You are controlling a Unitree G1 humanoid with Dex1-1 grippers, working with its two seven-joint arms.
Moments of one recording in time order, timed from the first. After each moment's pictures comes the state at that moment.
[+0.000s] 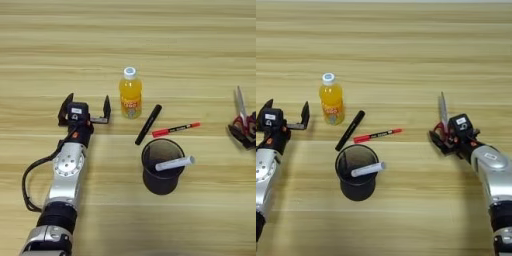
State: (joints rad) left arm -0.22 0.05 0.08 0.54 -0.01 -0.45 -0.07; right arm -0.24 -0.49 -0.09 0.48 0.10 0.09 0.51
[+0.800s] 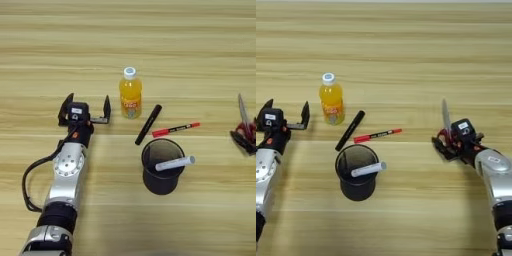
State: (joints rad) left arm -0.22 0.05 0.08 0.54 -0.01 -0.45 -0.07; right arm -0.25 -0.50 -0.07 0.58 0.06 0.04 0.54
